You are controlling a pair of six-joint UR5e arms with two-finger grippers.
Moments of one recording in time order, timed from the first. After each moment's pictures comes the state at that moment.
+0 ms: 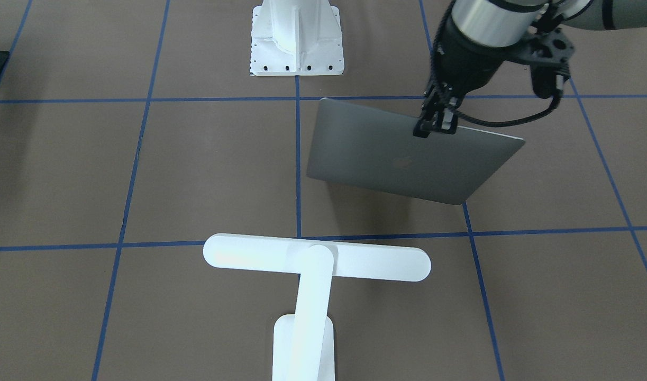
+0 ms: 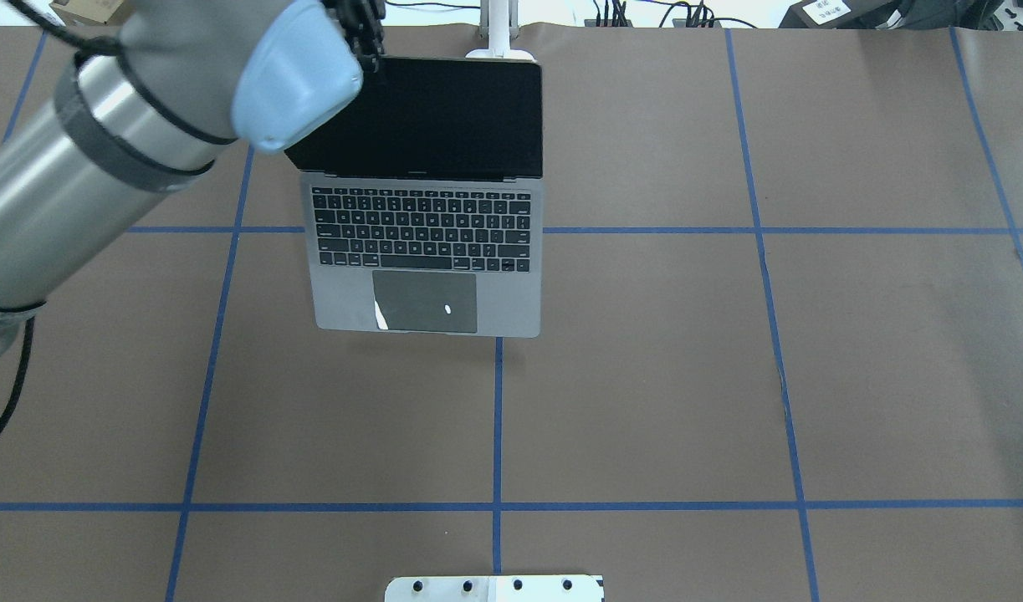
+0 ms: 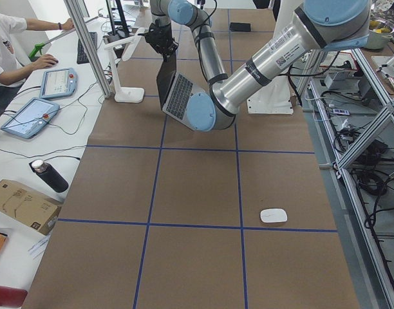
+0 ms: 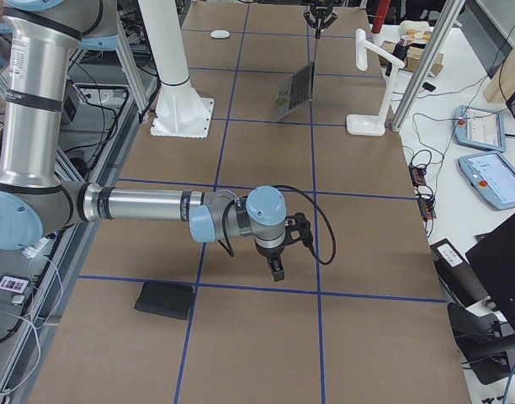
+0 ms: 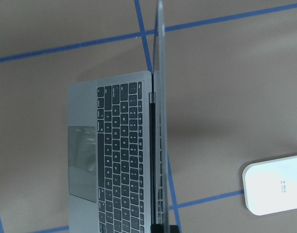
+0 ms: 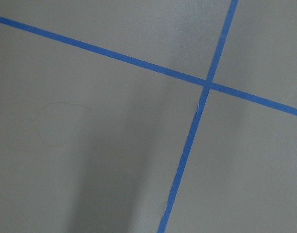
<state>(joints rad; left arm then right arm) -0.94 -2.69 -1.60 -1.04 -2.19 -2.35 1.50 -1.77 1.76 -1.37 2.38 -0.12</state>
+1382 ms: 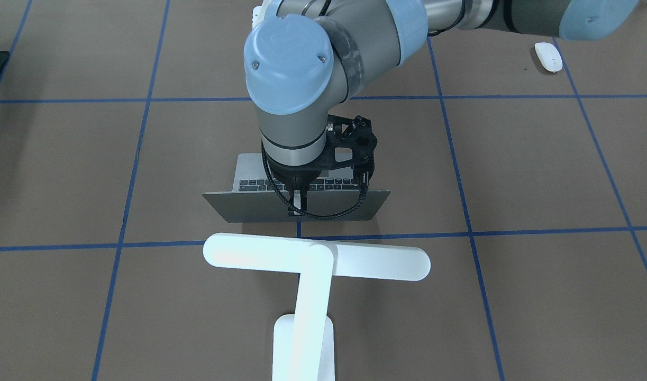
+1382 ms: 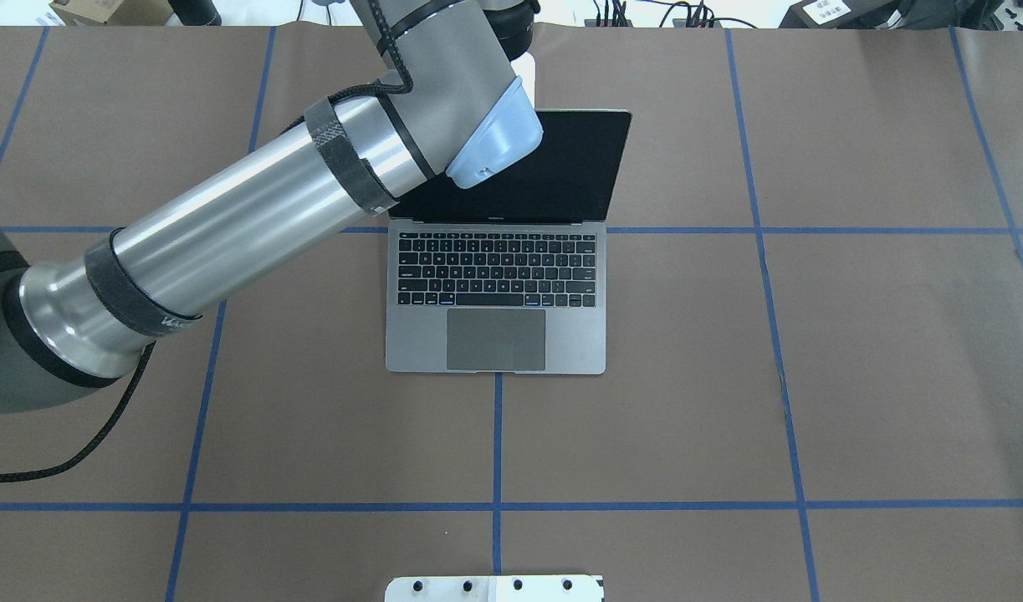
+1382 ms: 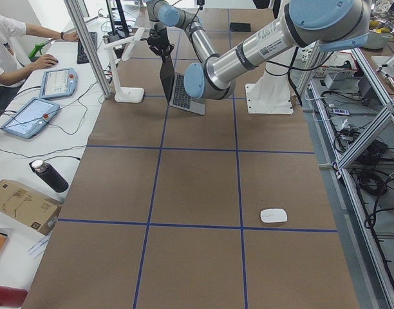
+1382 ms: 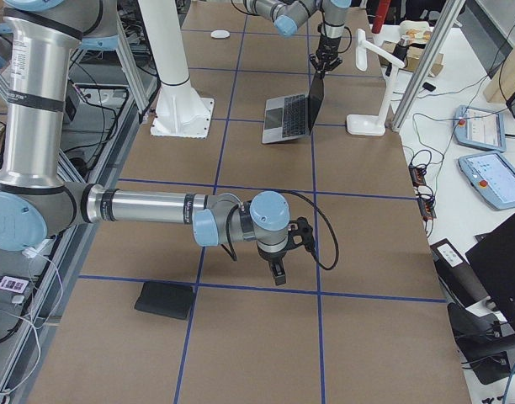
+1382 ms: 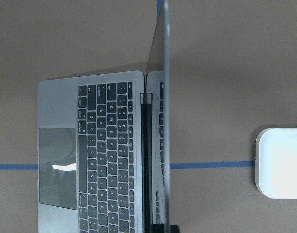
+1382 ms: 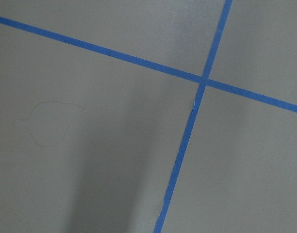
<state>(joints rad) -0.81 -2.81 -1.19 -1.32 -2.12 -2.47 1.50 -1.75 1.73 -1.37 2.38 -0.12</state>
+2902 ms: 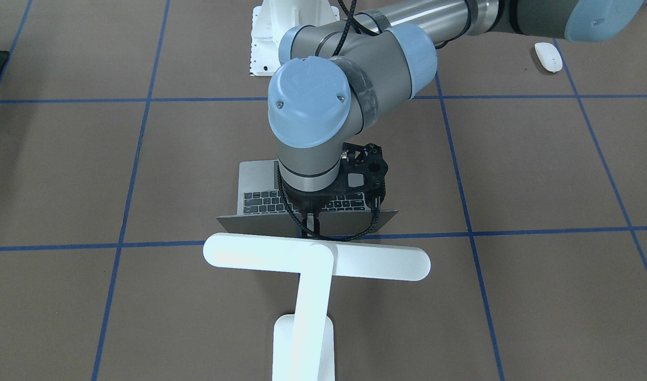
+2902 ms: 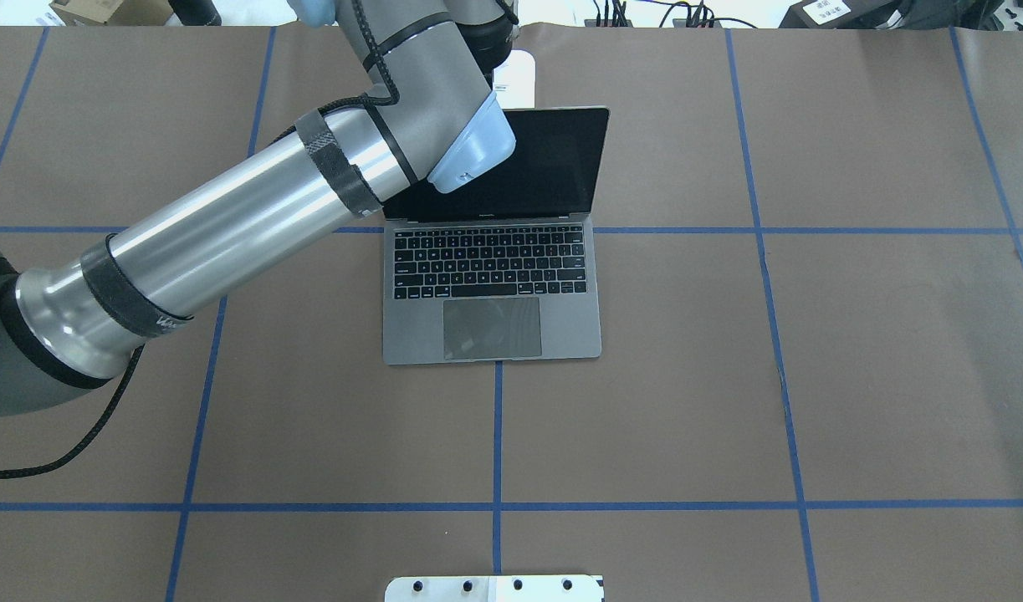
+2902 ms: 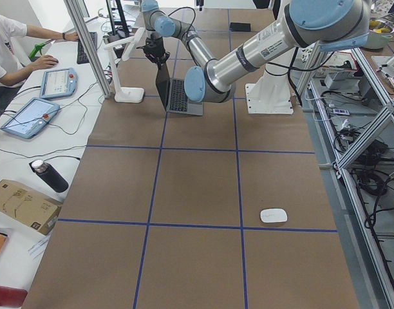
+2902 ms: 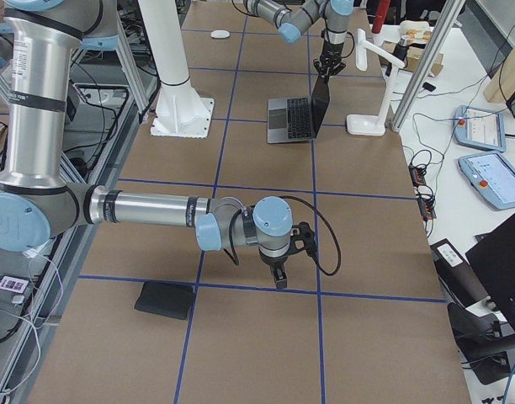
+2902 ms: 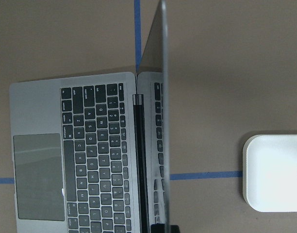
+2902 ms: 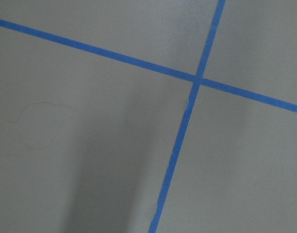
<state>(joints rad) -0.81 -2.77 -1.16 -1.41 -2.10 -2.48 1.50 -1.74 1.69 -1.36 2.38 -0.12</state>
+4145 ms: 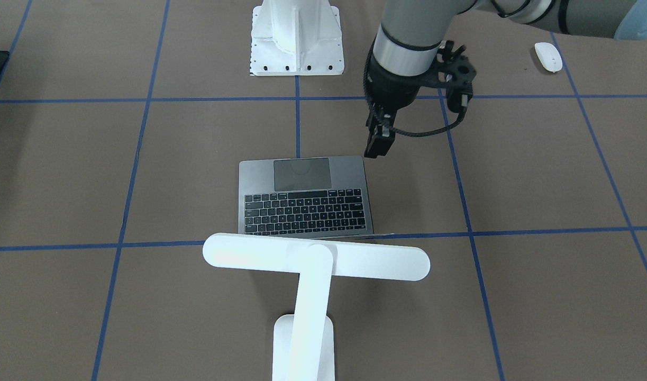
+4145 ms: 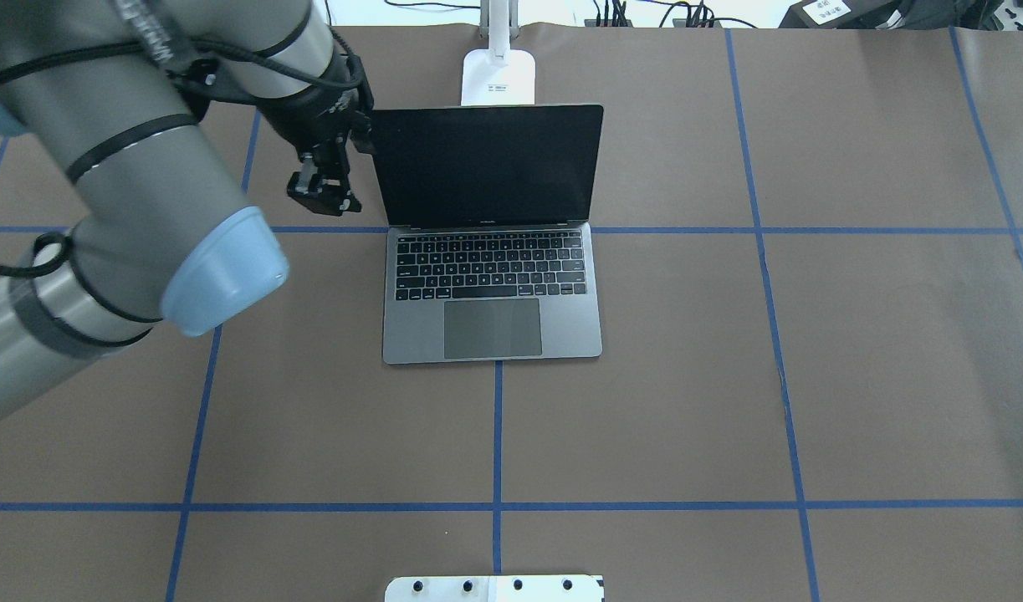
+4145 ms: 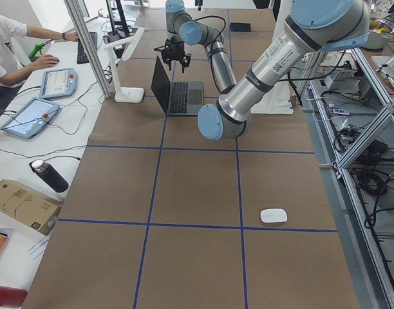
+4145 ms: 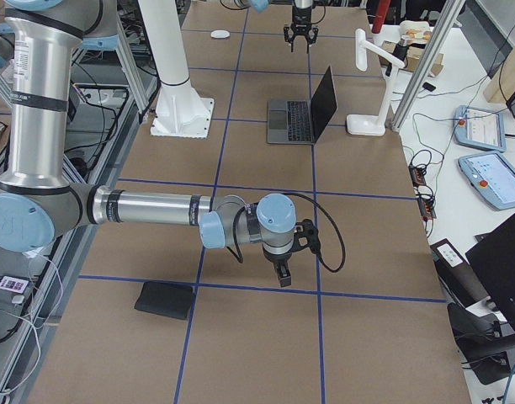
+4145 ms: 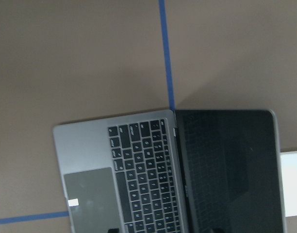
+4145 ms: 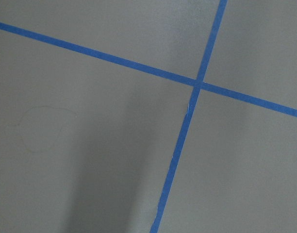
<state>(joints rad) -0.83 -2.36 -1.91 -1.19 -2.10 -2.33 1.50 -1.72 1.69 -1.36 2.38 -0.11</state>
